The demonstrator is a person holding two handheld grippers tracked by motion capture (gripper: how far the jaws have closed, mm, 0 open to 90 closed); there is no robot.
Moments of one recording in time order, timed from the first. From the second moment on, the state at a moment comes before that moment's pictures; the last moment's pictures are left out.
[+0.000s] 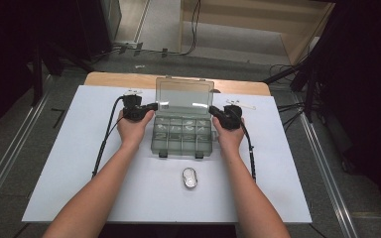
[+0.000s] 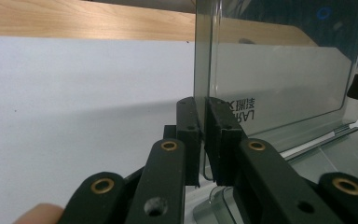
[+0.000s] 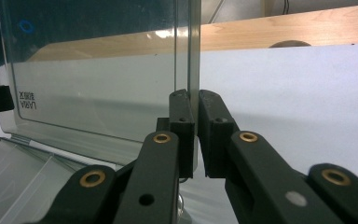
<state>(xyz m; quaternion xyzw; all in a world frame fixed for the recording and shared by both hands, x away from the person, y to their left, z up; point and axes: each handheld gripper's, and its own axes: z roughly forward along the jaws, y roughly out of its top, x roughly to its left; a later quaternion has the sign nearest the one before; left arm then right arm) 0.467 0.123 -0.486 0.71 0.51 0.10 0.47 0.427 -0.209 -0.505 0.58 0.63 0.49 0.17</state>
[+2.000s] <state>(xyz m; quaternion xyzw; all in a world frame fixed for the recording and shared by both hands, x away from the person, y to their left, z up) 0.476 0.130 -0.504 0.71 0.53 0.05 0.47 0.438 -0.215 -0.521 0.61 0.62 0.47 0.11</state>
